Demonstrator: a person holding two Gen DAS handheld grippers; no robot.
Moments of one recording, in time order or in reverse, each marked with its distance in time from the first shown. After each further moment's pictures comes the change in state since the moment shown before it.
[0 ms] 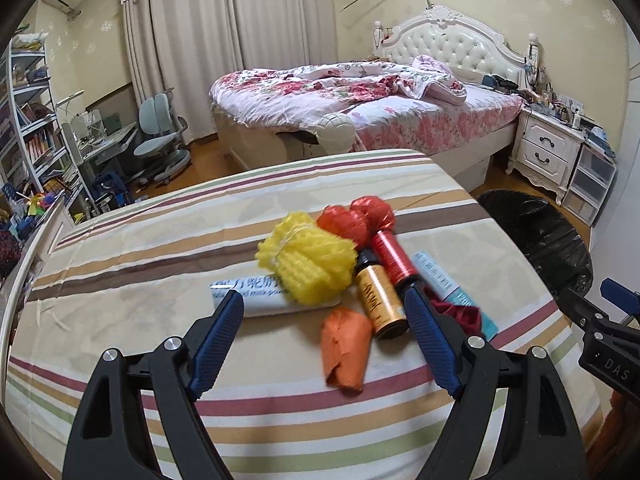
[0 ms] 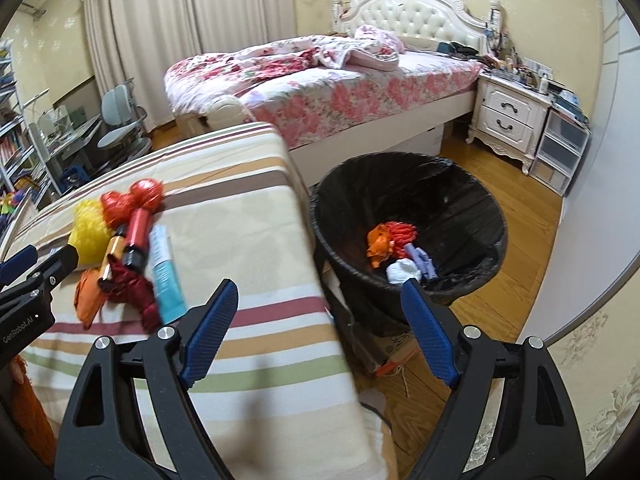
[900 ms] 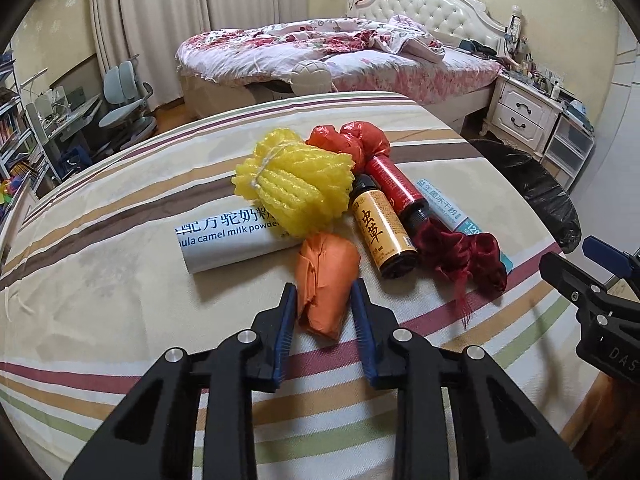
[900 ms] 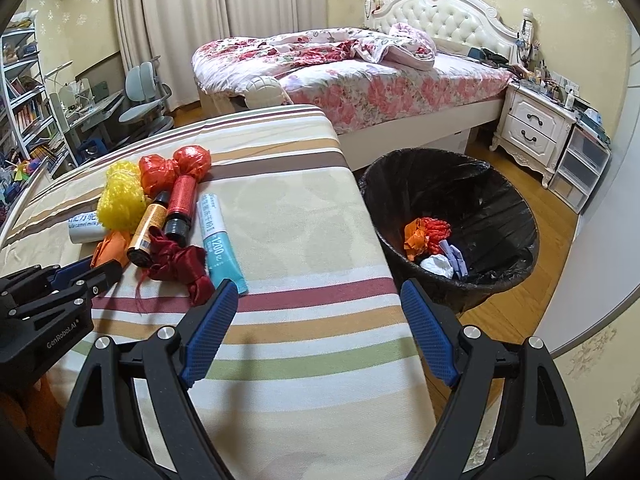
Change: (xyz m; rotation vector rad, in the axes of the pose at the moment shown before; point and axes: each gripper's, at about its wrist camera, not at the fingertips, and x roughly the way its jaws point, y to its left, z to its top) left arm 0.019 0.017 -0.026 0.034 0.139 -0.136; right arm 0.002 0.041 -0.010 -0.085 0.025 0.048
